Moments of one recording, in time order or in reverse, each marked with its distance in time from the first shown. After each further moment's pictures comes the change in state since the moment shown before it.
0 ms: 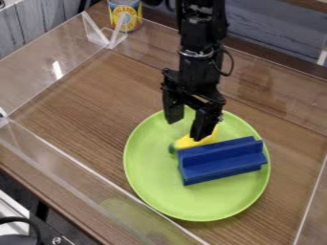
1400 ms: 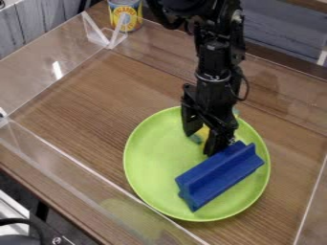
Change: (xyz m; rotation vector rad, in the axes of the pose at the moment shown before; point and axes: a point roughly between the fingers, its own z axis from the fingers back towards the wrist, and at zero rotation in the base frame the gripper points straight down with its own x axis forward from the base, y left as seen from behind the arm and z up) arm 0.011 -0.016 -0.026 0.009 -0.038 -0.116
